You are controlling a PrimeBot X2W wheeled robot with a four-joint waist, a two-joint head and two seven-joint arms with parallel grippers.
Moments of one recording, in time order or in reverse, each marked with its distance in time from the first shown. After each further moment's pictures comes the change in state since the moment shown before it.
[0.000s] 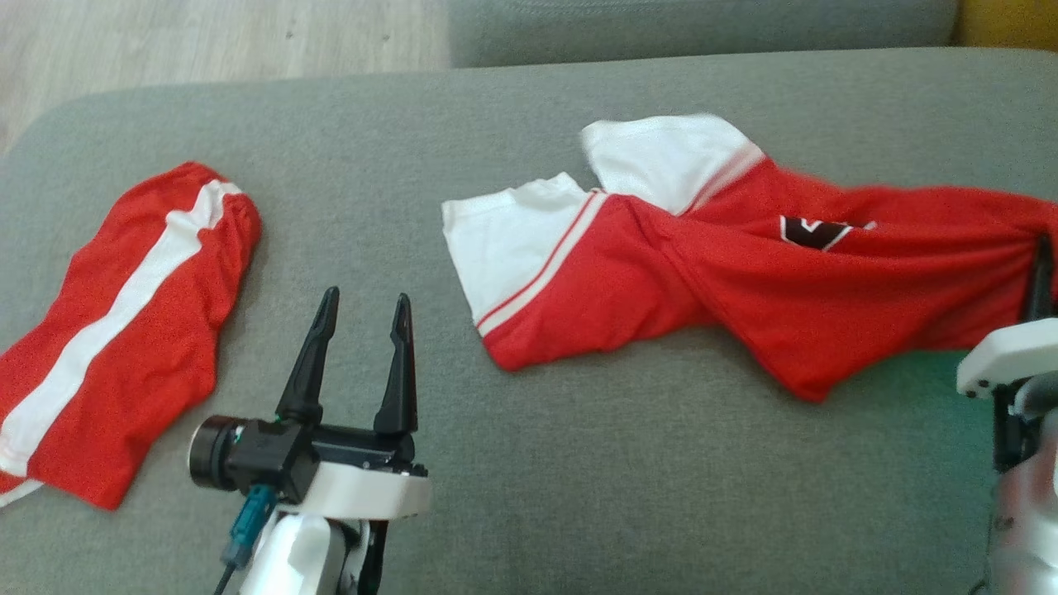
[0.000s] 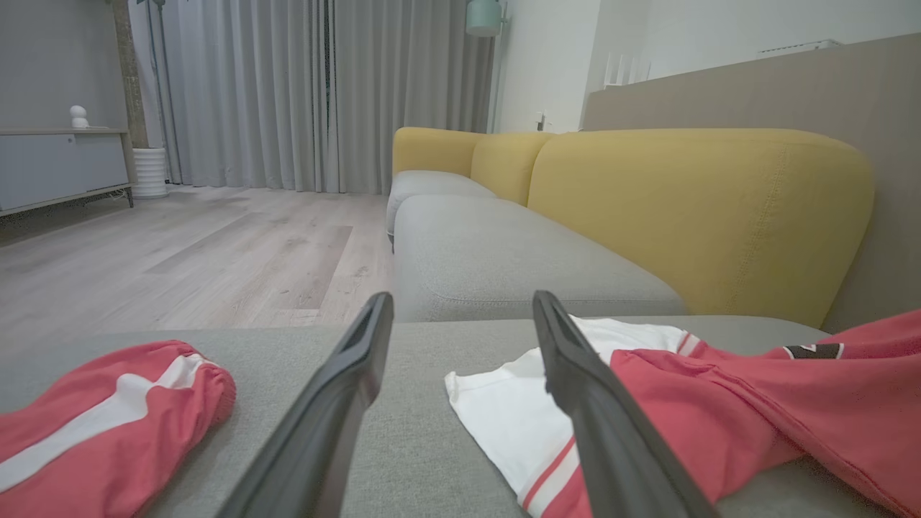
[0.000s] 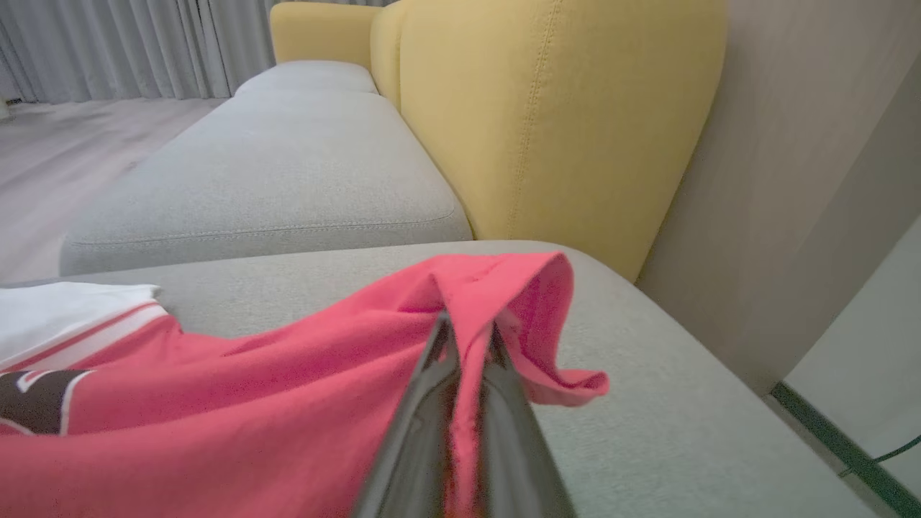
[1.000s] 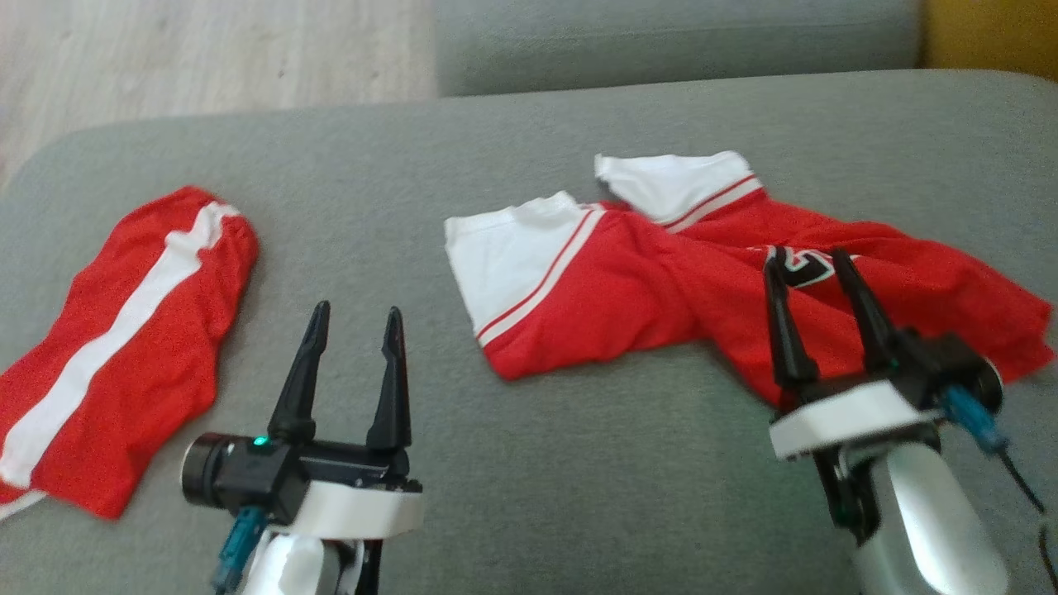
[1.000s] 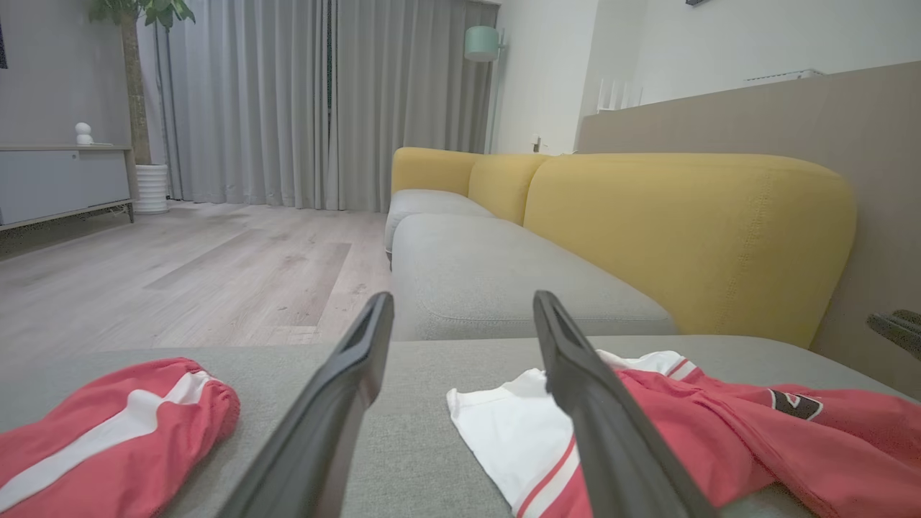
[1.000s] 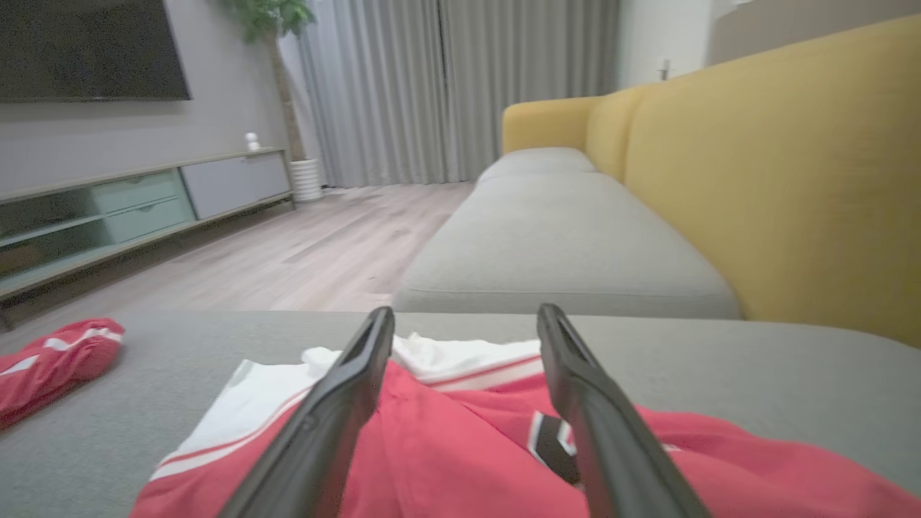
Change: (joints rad) left arm 0.055 0.000 0.022 -0.053 0.002 -0.008 0.000; right arm 0.249 0.041 0.558 -0.325 0.299 0.000 -0.063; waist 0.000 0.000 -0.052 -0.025
